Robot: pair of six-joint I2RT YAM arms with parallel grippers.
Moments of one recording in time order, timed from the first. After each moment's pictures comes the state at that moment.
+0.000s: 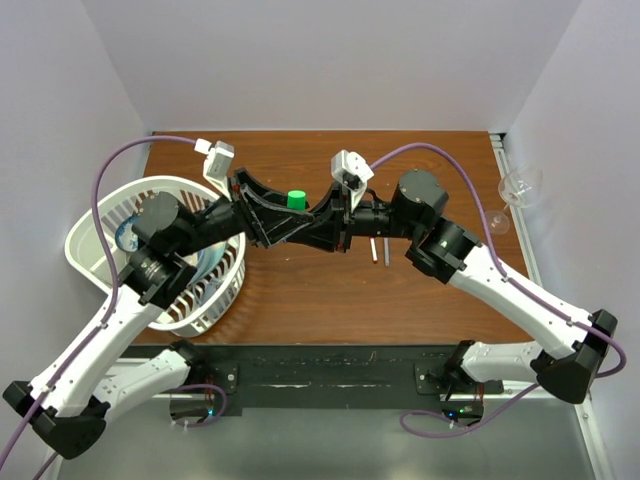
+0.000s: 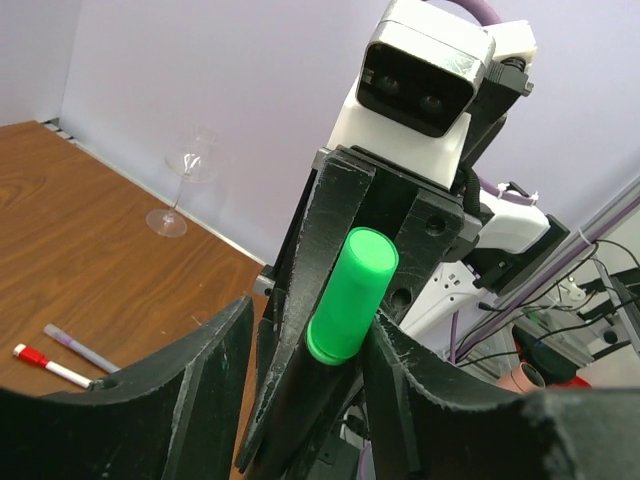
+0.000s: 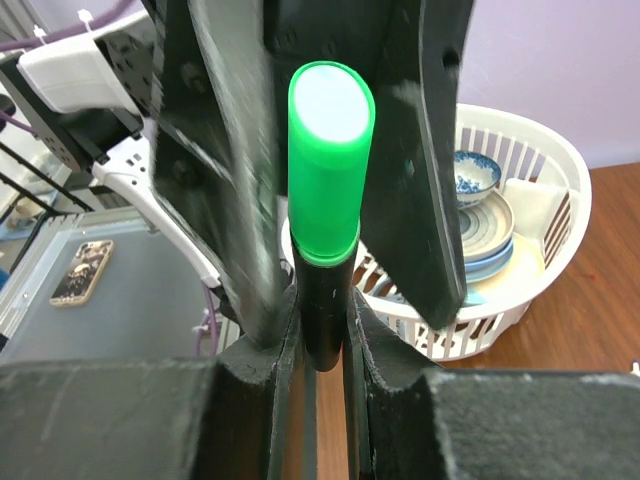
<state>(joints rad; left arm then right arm) -0.61 0.90 1.09 0.06 0.57 -0.67 0.85 1.22 1.26 0.05 -0.66 0.21</state>
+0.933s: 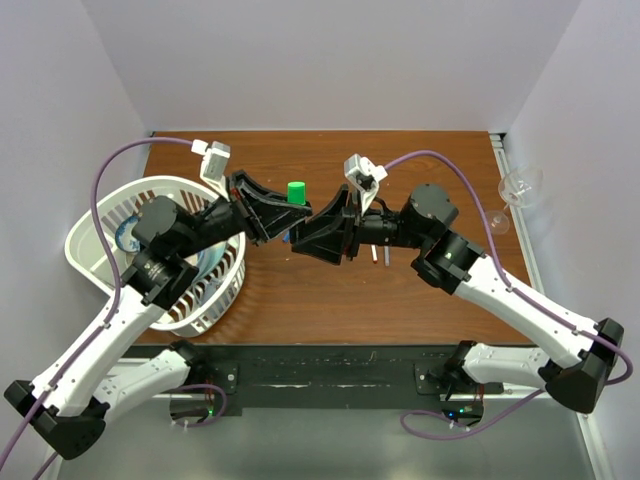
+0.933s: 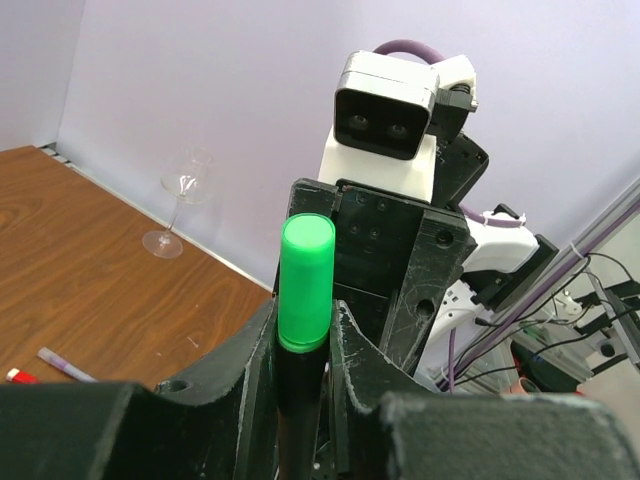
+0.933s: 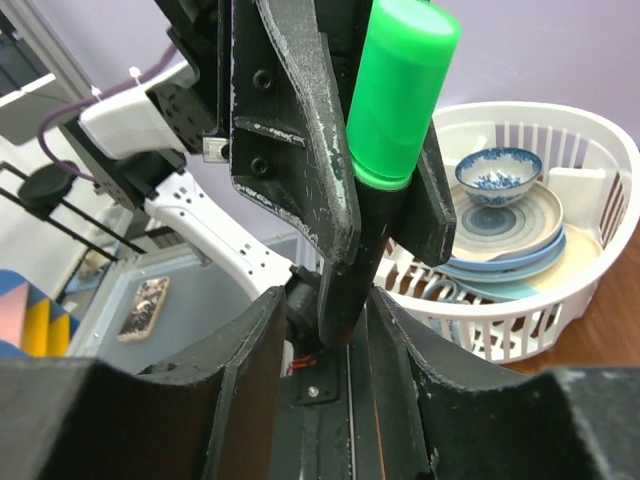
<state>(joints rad) -0.61 0.90 1.05 0.15 0.55 -0.70 0.85 1.15 1.14 0.17 -0.65 0.41</state>
